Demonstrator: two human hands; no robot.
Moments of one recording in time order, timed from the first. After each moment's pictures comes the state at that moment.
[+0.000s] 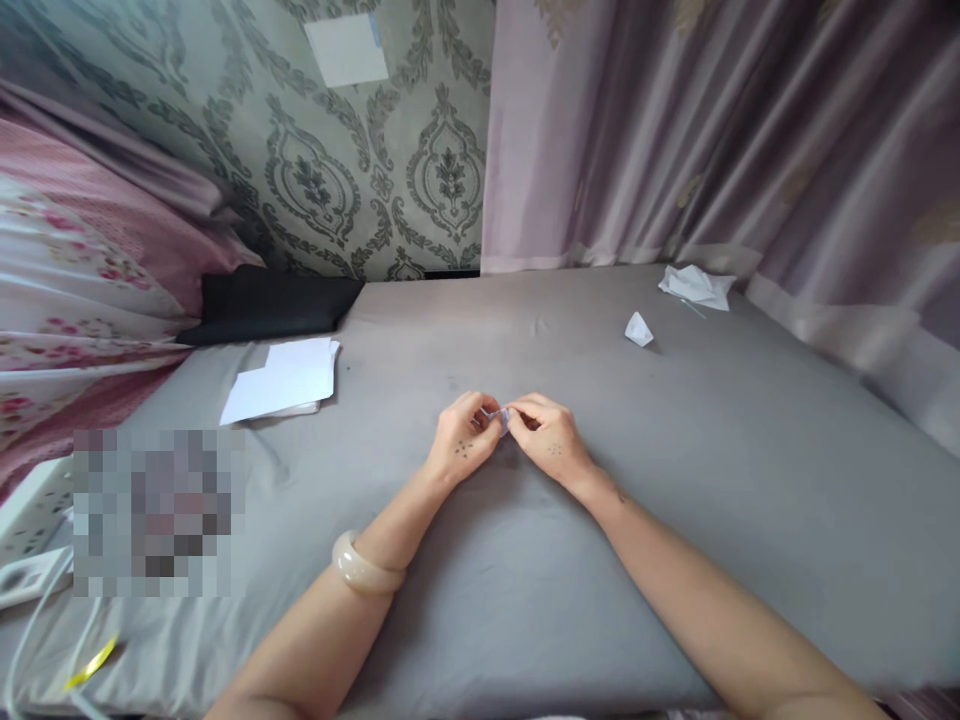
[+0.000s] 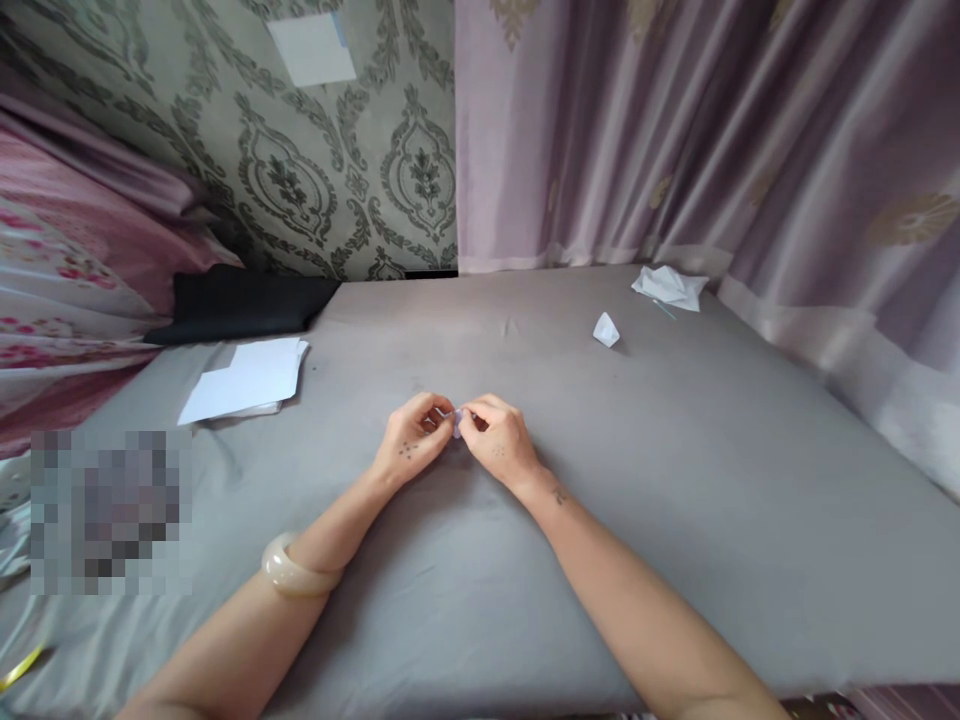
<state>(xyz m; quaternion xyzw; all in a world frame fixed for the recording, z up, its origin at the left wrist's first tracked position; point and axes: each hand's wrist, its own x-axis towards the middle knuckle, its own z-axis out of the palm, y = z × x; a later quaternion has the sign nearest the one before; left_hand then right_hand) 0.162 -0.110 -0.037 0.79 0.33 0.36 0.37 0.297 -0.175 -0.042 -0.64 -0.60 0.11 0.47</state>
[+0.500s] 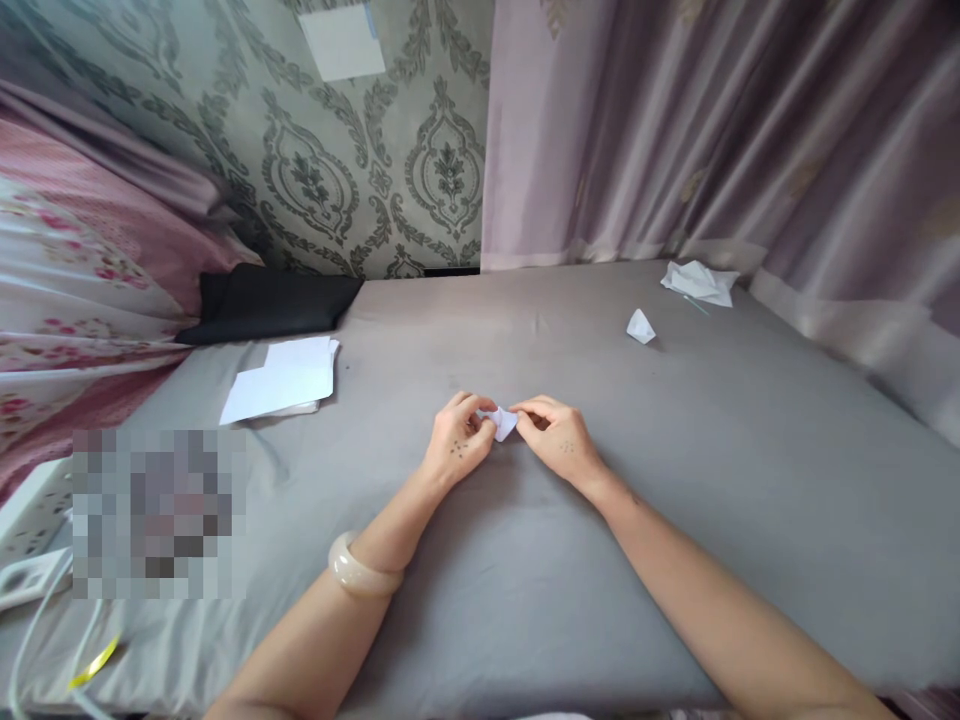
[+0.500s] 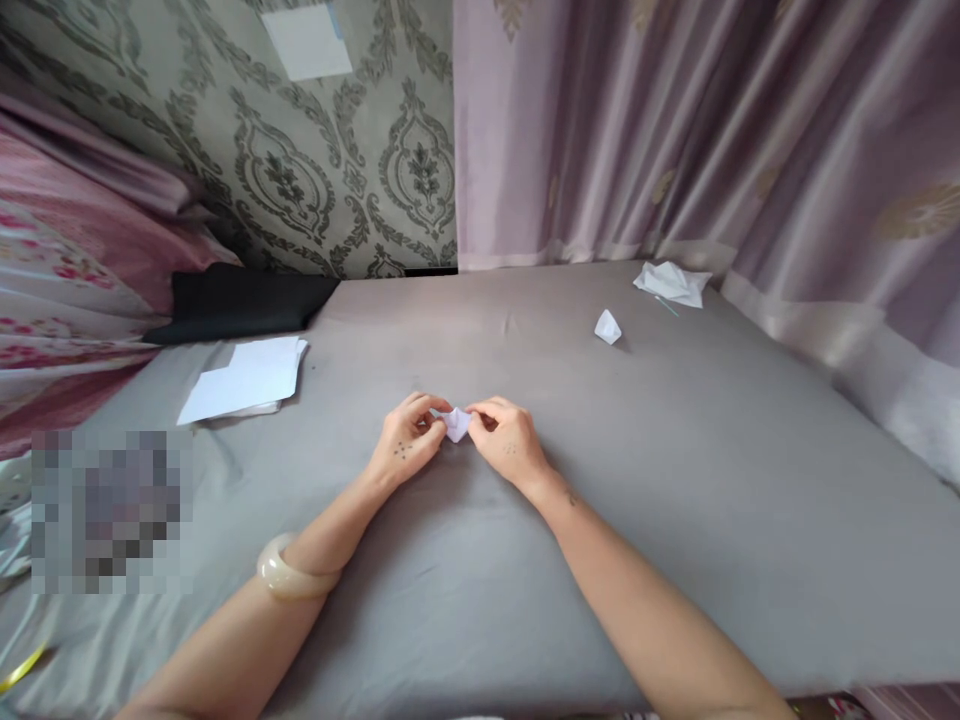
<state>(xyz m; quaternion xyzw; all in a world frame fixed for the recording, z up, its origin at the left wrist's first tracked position) 0.155 -0.110 -0.038 0.78 0.36 0.34 0.38 0.305 -0.178 -0.047 -0.66 -0.55 0.16 0.49</state>
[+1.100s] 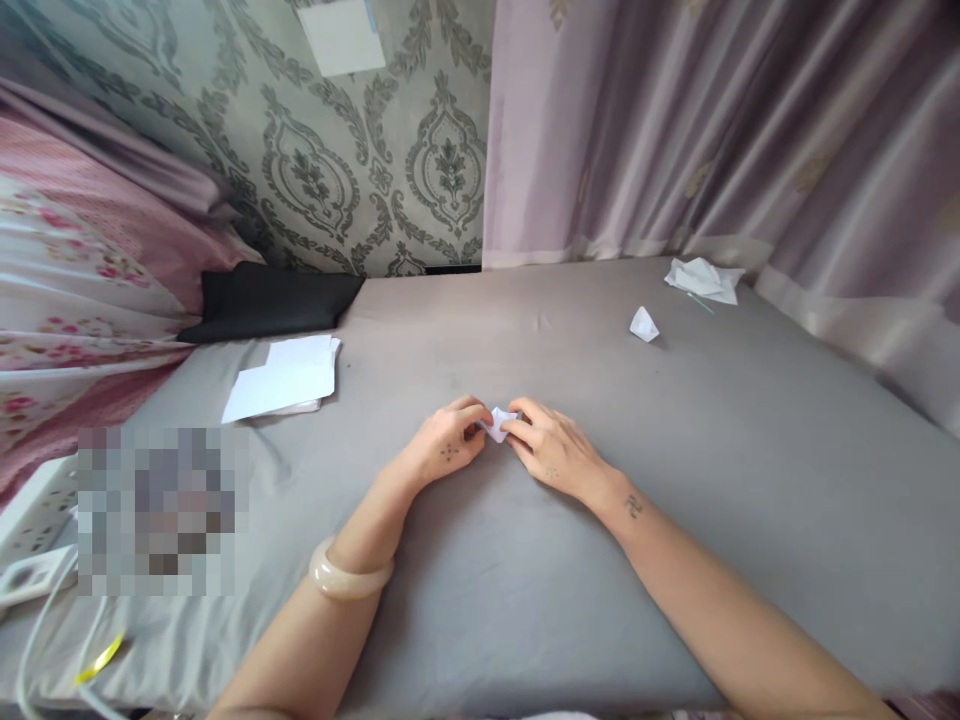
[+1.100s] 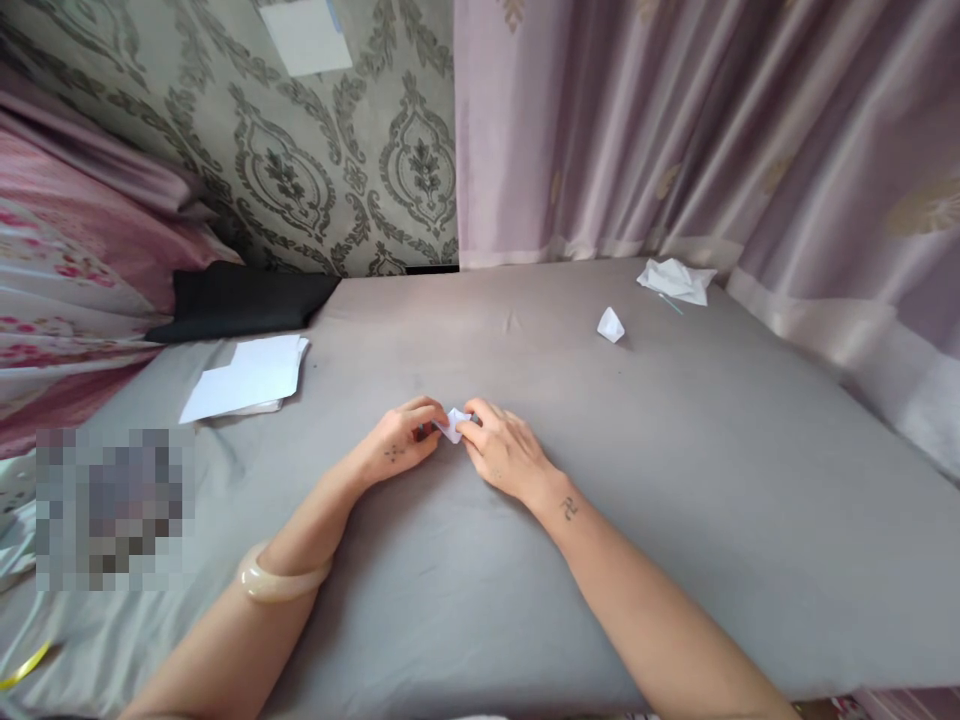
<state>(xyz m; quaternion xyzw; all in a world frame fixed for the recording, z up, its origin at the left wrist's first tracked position) 0.126 -0.087 -0.040 0.91 0.24 0.19 0.28 0.306 -0.193 -0.036 -0.62 -0.76 -0.01 0.20</state>
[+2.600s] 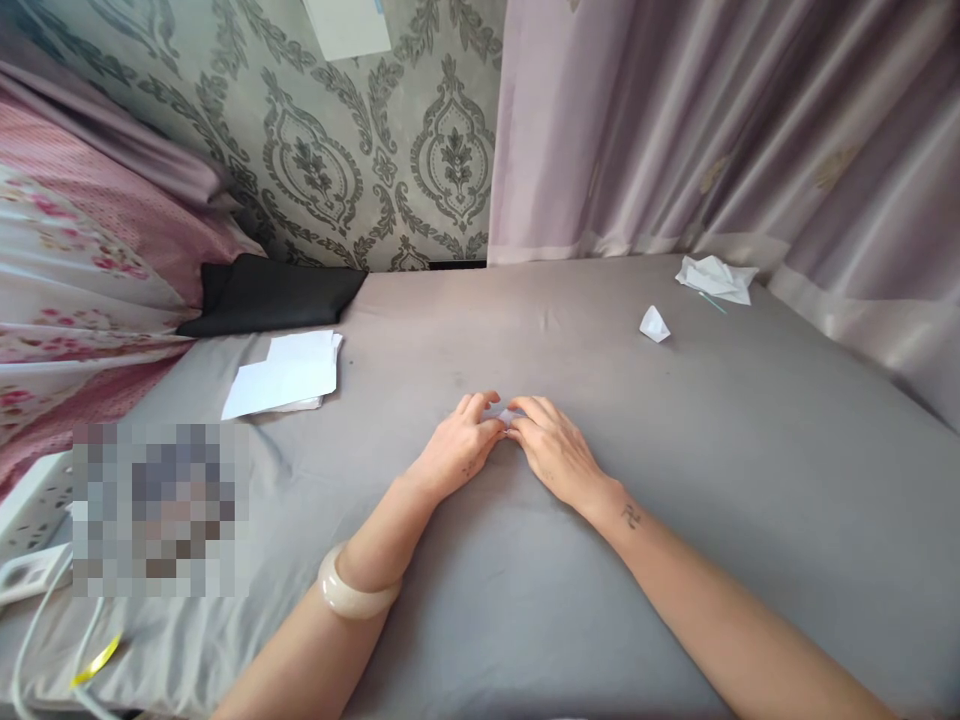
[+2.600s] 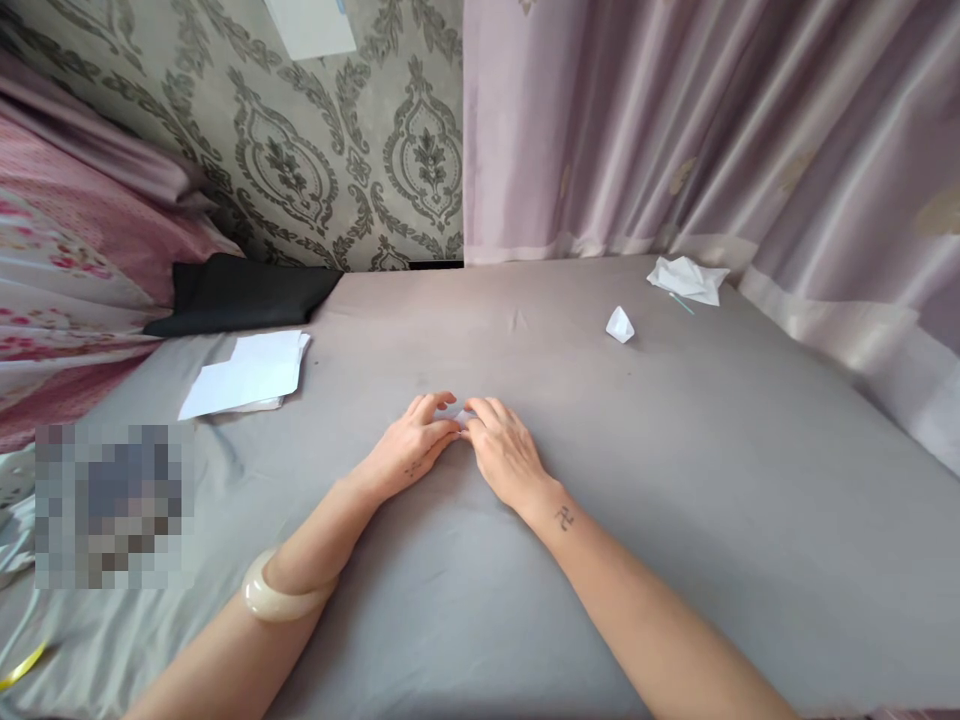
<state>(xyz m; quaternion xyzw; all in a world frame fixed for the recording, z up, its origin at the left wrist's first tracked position) 0.134 -0.099 -0.043 0.96 0.19 0.19 0.12 0.295 -0.187 -0.043 -0.63 -0.74 -0.01 0.22</state>
